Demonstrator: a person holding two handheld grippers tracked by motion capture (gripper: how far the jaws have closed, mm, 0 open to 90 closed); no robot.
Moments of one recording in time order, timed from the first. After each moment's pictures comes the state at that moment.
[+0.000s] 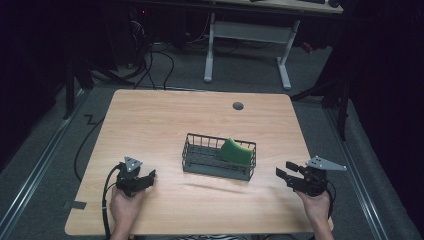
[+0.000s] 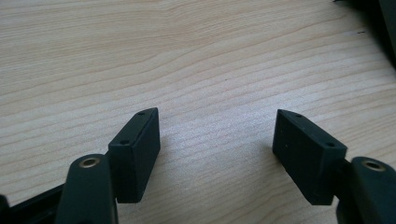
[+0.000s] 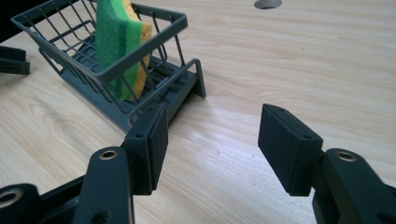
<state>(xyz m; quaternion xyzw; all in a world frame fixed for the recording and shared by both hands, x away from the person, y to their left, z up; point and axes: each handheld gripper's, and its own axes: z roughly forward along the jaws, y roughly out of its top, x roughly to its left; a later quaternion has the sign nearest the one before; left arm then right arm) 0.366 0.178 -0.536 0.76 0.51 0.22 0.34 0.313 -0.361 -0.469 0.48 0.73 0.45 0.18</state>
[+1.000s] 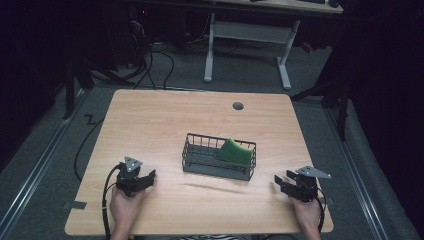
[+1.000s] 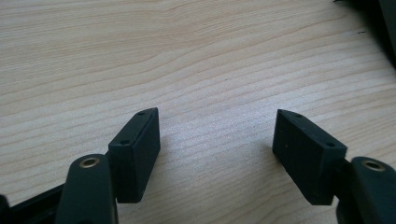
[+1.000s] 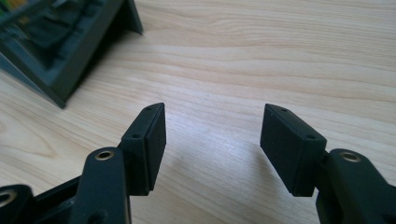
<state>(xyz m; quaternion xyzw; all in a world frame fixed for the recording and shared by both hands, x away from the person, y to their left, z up) 0.366 0.178 -0.536 0.76 0.51 0.22 0.34 0.317 -0.360 -0.527 0.54 0.72 0.36 0.22</state>
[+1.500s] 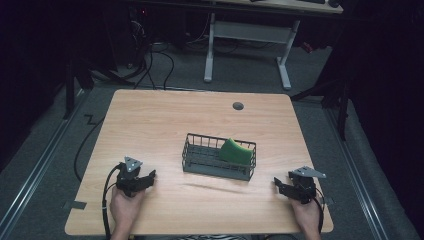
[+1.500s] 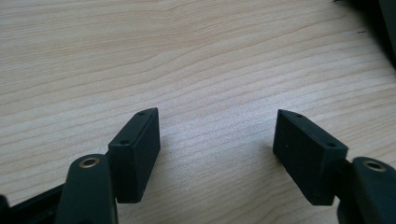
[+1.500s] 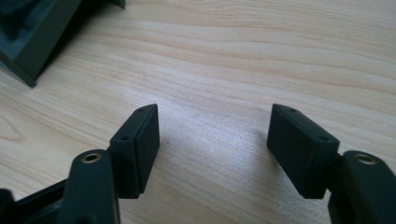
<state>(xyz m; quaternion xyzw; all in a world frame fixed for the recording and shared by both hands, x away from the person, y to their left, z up) 0.366 0.177 -0.536 0.76 0.51 0.22 0.34 0.318 -0.355 -0.530 0.54 0.74 0.31 0.24</state>
